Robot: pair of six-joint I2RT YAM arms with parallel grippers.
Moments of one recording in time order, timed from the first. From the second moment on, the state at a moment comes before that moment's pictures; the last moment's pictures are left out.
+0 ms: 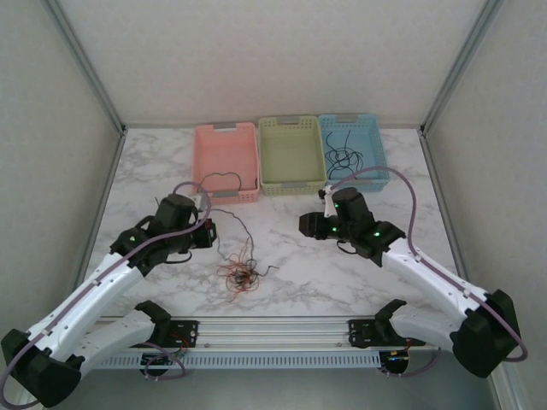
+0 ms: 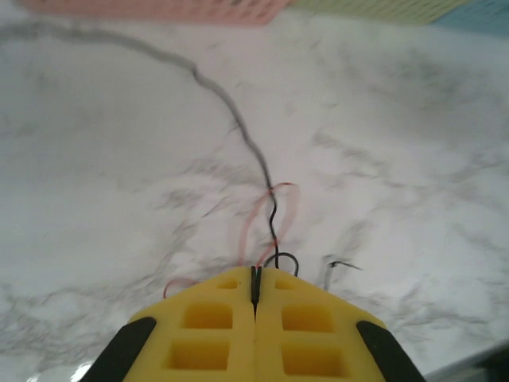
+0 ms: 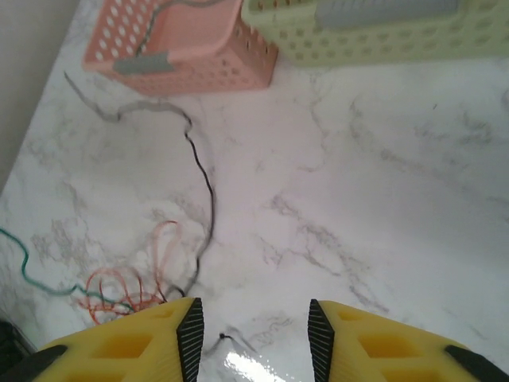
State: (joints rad) left arm -0.57 0.90 0.80 -0.76 0.02 -0.60; right arm 0.66 1.12 0.76 -0.36 -0.21 0.52
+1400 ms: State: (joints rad) left arm -0.56 0.87 0.72 -0.70 -0.01 -0.65; right arm 1.06 1.75 1.03 -0.19 -0.42 0.47
